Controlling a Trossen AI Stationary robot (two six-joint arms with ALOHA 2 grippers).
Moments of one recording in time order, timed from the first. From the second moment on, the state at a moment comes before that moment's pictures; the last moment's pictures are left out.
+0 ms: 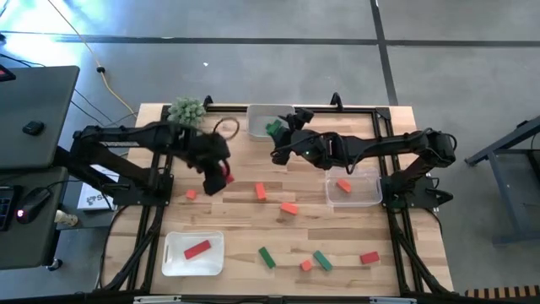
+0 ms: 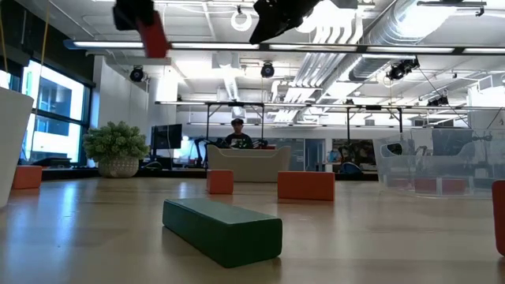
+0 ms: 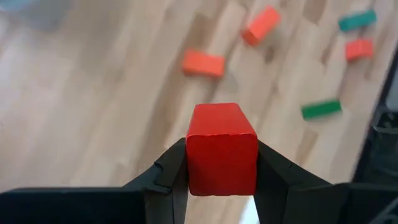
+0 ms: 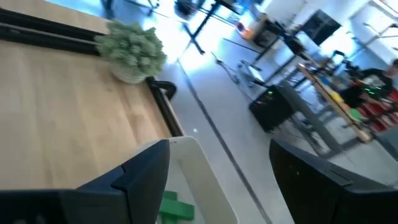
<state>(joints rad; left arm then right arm) 0.10 1.30 1.37 -1.22 0.01 -0.46 -0.01 1.60 1.34 -0.14 0.75 -0.34</state>
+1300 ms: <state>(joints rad) -0.71 1.65 1.37 -1.21 0.00 -1.57 -0.06 1.60 1.34 -0.16 0.54 -0.31</state>
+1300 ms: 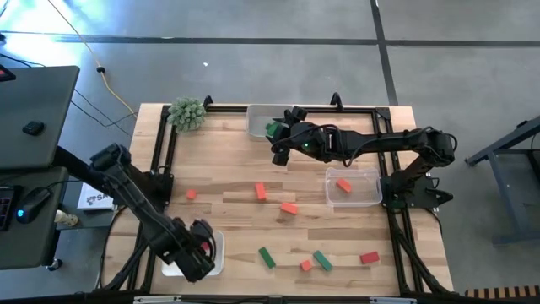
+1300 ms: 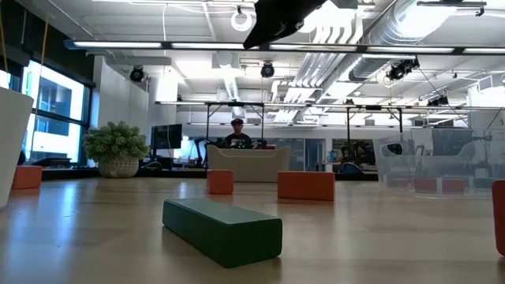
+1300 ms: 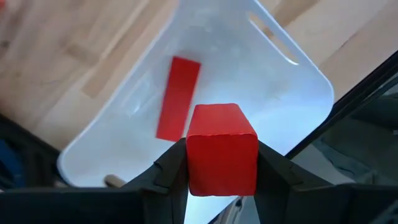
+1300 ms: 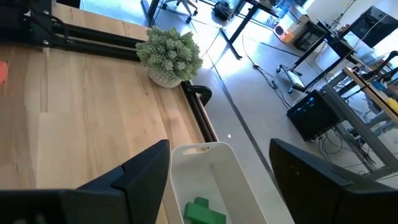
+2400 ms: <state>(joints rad) -0.67 1.87 1.37 -1.10 0.02 -1.51 -0.06 1.60 1.34 -0.30 0.54 -0.27</state>
